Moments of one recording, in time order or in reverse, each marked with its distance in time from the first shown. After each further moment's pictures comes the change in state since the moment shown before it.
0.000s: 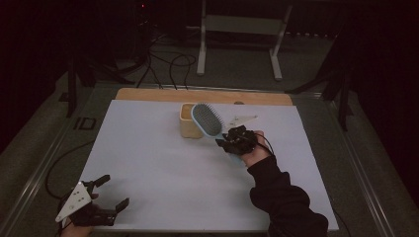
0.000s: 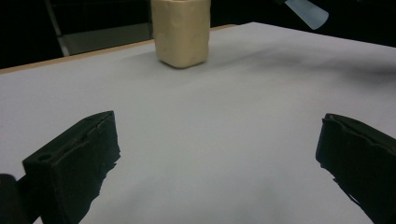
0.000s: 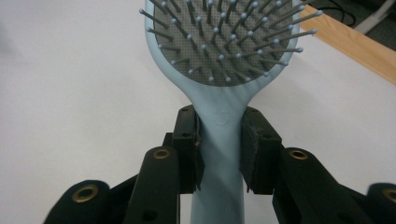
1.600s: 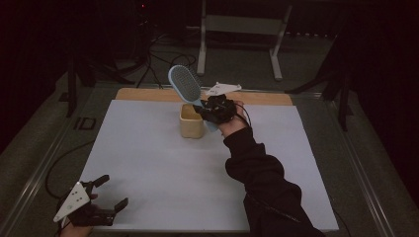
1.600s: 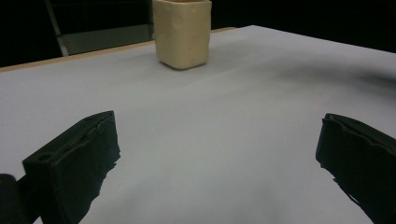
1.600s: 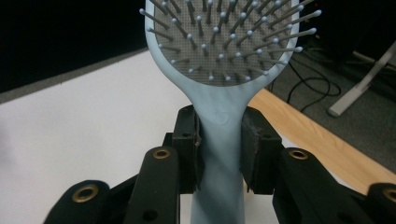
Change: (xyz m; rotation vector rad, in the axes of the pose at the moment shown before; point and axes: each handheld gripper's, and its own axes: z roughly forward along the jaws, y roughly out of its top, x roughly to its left) left arm 0.002 -0.001 -0.002 -0.009 -0.005 -0.016; right arm -0.003 0.094 0.023 -0.232 -0.010 -0.027
